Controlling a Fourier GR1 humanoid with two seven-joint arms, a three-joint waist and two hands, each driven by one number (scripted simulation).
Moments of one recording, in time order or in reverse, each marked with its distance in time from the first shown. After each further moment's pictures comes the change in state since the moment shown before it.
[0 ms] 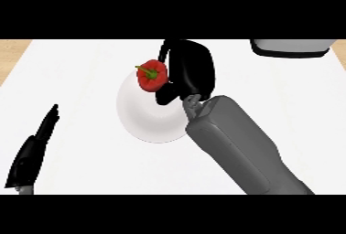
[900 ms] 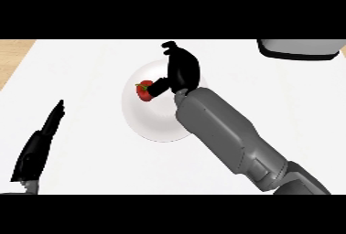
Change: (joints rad) left arm -0.035 -0.026 0.003 0.001 -0.029 -0.027 0.009; right arm -0.173 0.005 0.170 0.557 -0.457 -0.489 -0.118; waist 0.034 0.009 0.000
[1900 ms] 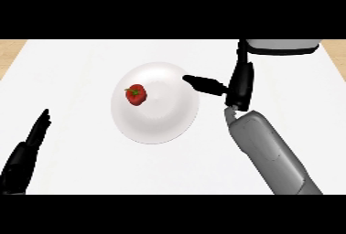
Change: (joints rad) left arm 0.083 0.002 0.068 -0.023 0.011 -0.008 -0.018; right arm 0.414 -0.143 -0.223 -0.446 -0.204 -0.301 -0.402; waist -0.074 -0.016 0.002
